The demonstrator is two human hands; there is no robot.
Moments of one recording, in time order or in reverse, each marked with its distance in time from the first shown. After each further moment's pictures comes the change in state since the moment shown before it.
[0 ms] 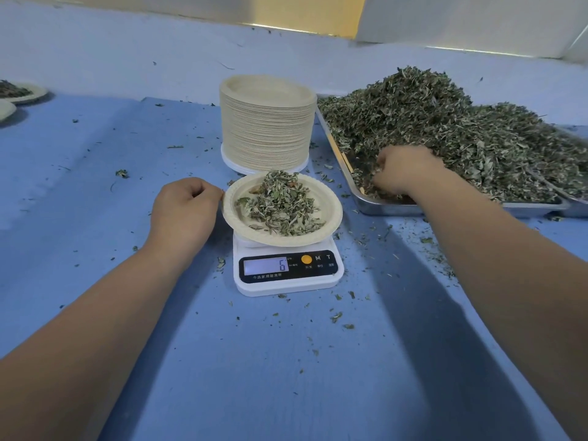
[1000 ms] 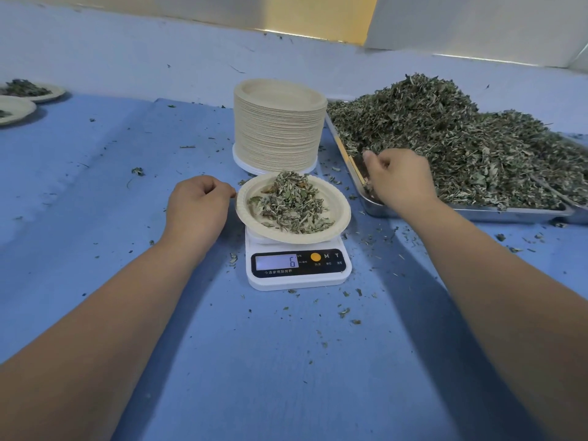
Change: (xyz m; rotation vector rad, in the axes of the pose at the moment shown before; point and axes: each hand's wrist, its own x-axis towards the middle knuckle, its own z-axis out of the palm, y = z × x) left_hand -0.001 0.002 -0.001 -0.036 0.008 -0.008; right_hand -0.034 -0.020 0.020 0.538 0.427 -0.127
